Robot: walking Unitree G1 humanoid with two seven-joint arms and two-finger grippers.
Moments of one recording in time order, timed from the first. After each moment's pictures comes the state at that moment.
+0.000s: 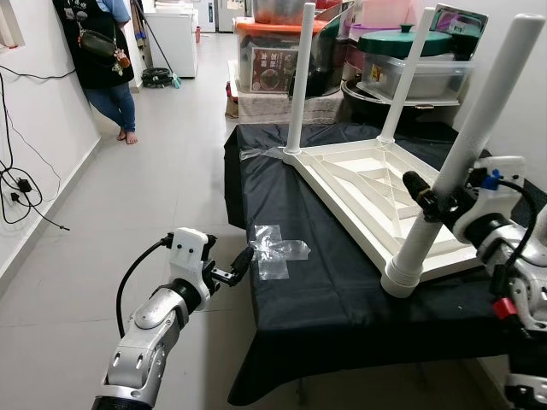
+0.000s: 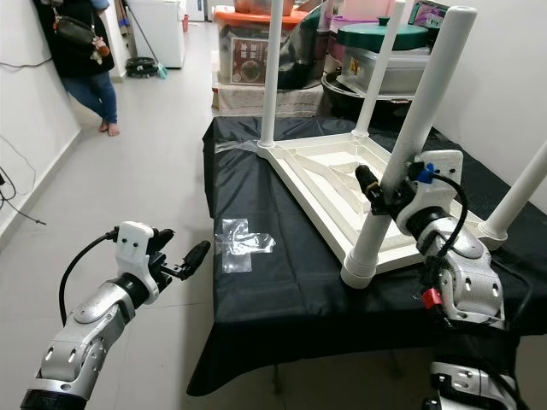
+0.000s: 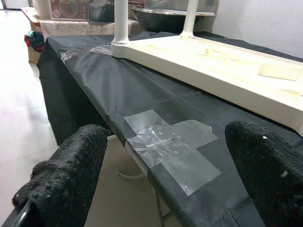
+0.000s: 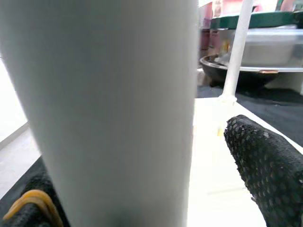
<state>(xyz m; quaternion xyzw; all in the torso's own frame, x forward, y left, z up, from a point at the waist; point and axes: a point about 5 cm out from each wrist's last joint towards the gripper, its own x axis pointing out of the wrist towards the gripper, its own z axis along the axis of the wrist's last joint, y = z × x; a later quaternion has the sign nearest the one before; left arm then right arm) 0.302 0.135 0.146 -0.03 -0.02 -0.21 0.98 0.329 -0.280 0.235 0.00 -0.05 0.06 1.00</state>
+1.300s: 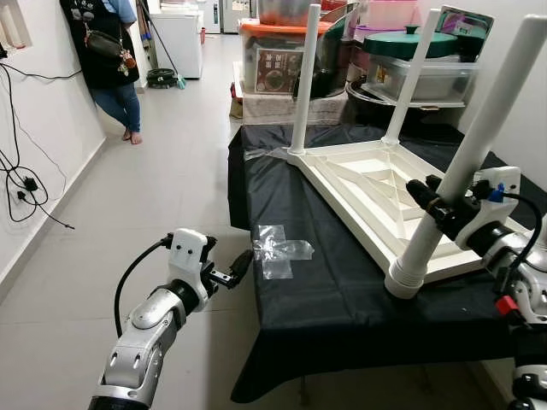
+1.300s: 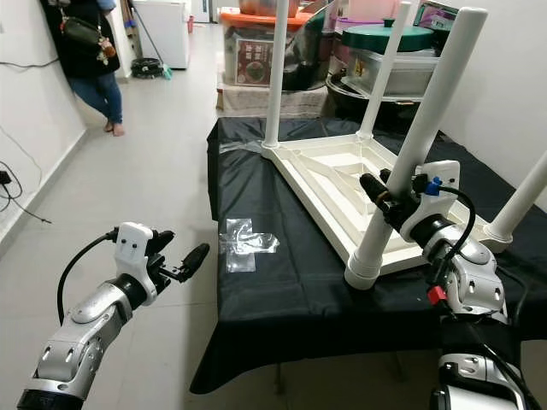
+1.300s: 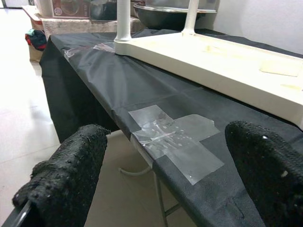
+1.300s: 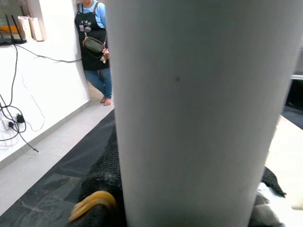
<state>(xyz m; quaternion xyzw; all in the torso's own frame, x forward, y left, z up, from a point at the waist) 0.301 0.137 0.145 -0.02 -0.01 -0.22 0.97 0.335 -0.291 0.222 0.00 -0.07 0.12 0.99</state>
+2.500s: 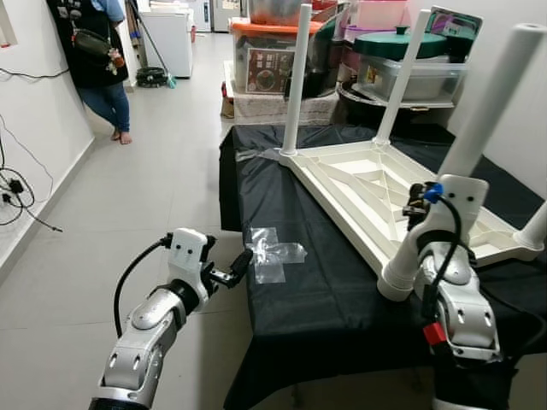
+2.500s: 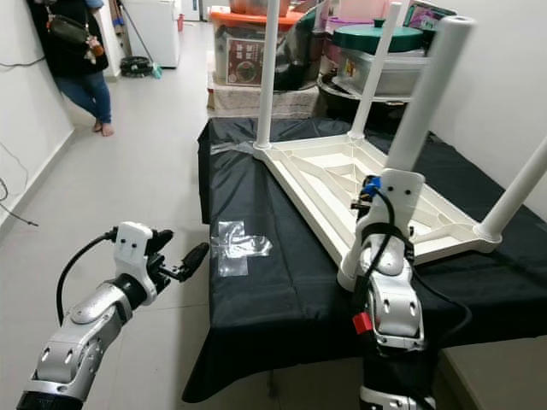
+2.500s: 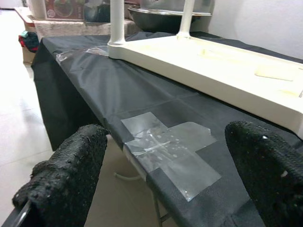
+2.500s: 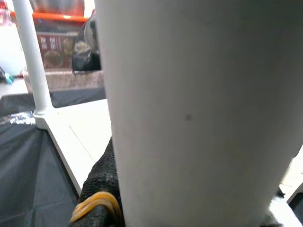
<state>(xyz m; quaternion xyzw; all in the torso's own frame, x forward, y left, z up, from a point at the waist) 0.300 0.136 0.146 -0.02 -0.02 -0.22 0.98 0.326 -0.220 0.211 -0.01 -0.02 -0.19 0.98</state>
